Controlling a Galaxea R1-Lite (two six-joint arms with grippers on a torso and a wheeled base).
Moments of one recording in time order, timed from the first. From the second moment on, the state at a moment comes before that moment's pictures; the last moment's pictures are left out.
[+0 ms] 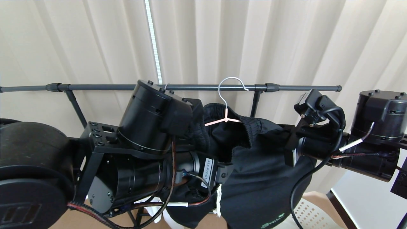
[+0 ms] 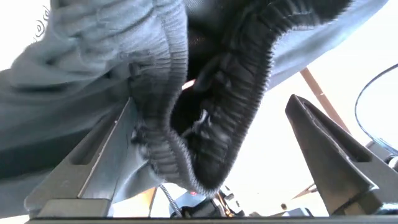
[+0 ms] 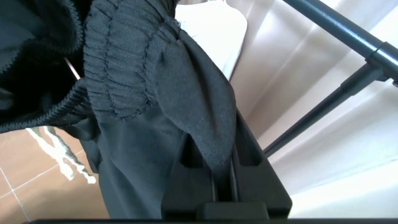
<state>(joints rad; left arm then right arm) -0.91 1.64 -1.11 0.08 0.19 -0.30 0.48 1.58 -0.70 -0.65 0.25 -0.30</state>
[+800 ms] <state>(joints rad) -0.70 1.44 -0.94 -0.06 -0.09 0.11 0.46 1.57 -0.68 -0.65 0.31 -0.31</state>
